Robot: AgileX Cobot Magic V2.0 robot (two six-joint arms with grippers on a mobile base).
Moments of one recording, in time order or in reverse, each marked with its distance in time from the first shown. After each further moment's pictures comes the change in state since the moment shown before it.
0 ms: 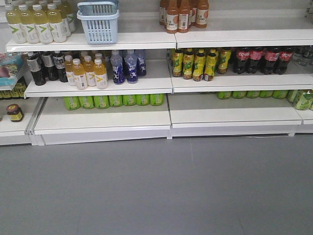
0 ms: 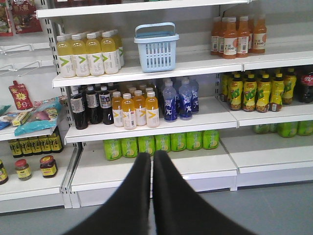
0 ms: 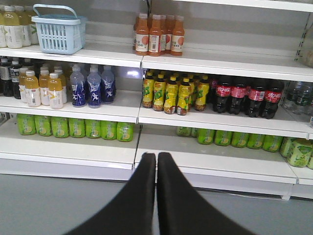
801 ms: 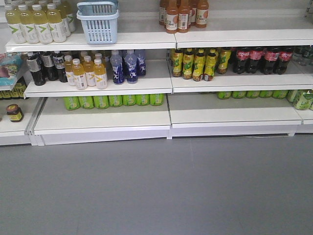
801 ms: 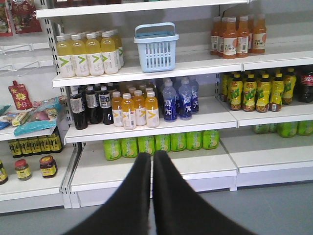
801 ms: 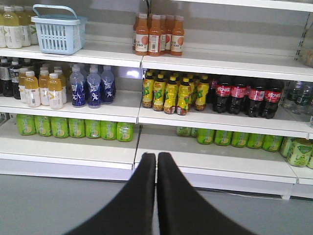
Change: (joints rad) left arm 0.000 0.000 0.000 0.000 0.000 0.000; right arm 0.000 0.000 0.000 0.000 0.000 0.002
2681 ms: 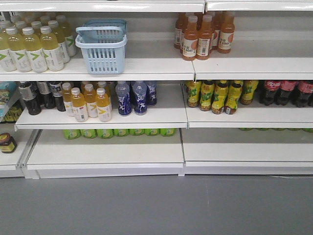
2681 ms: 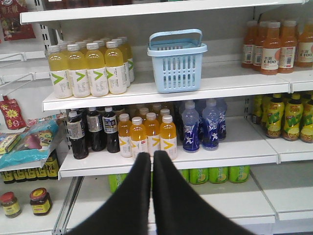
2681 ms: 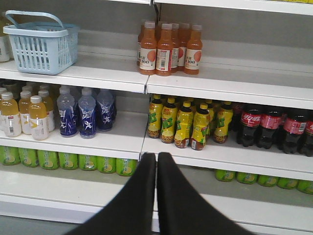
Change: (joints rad) left arm 0.000 0.000 0.000 0.000 0.000 0.000; right arm 0.000 0.000 0.000 0.000 0.000 0.000
